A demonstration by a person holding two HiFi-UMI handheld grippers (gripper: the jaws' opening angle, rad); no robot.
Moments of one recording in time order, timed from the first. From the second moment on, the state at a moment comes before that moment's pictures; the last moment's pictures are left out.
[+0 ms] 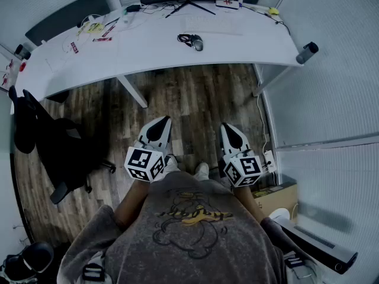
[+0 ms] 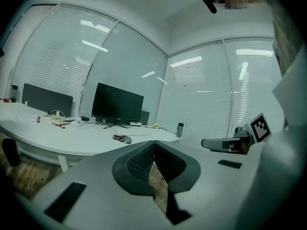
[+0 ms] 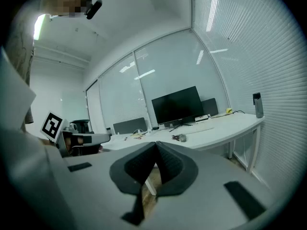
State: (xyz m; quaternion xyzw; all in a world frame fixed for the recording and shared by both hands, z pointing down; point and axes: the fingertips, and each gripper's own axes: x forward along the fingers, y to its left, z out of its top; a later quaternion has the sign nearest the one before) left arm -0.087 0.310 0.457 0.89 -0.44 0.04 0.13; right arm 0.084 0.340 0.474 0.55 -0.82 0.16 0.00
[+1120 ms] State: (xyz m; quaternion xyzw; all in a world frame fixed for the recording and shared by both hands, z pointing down) left arm -0.135 0.242 0.465 0.91 -0.39 0.04 0.12; right arm 0.035 0.296 0.489 0.60 -0.78 0.16 -0.01
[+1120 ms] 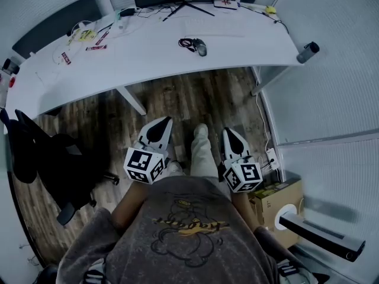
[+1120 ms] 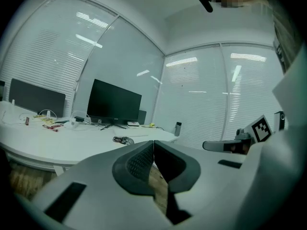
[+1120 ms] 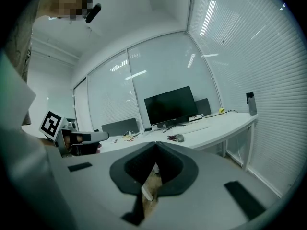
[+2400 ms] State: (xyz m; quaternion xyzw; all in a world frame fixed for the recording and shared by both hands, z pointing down) left arm -0.063 -0.035 0.452 0.87 -0.47 0.04 0.13; right arm 0.108 -0.015 0.479 0.52 -0.83 0.18 -0.01
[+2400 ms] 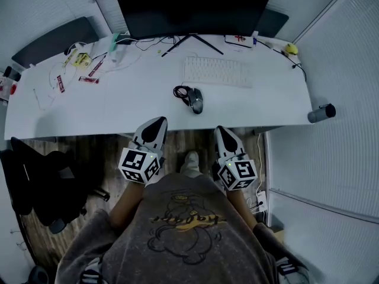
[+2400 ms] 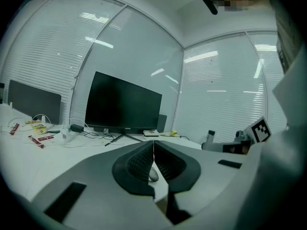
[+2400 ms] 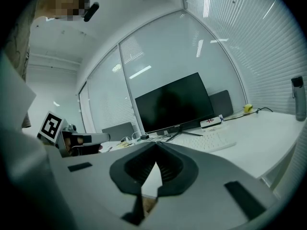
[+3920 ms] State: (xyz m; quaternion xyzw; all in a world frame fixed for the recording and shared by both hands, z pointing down) left arm -0.076 -0.165 0.449 0.87 -0.48 0.04 0.13; right arm 0.092 -0.154 0.482 0.51 -0.84 0.18 0.00
